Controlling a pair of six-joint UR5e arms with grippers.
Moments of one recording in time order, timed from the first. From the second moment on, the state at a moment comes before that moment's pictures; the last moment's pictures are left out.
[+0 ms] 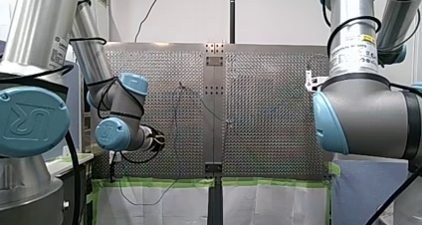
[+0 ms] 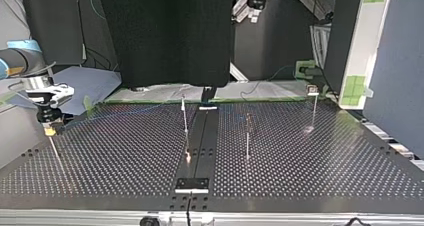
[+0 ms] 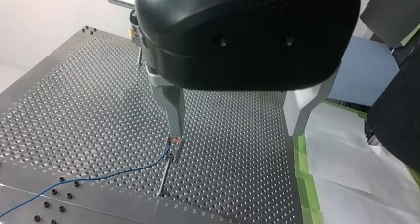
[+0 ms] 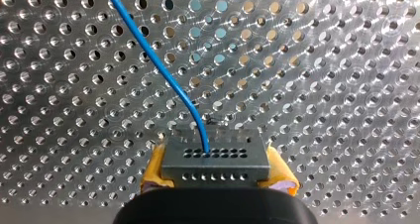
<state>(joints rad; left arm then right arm) -0.69 -1.76 -2.60 -2.18 -2.04 -1.84 1.46 -1.07 1.46 -0.40 1.03 1.55</state>
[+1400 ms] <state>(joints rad) -0.69 -1.76 -2.60 -2.18 -2.06 -1.83 1.47 -1.06 1.46 -0.41 1.08 1.56</state>
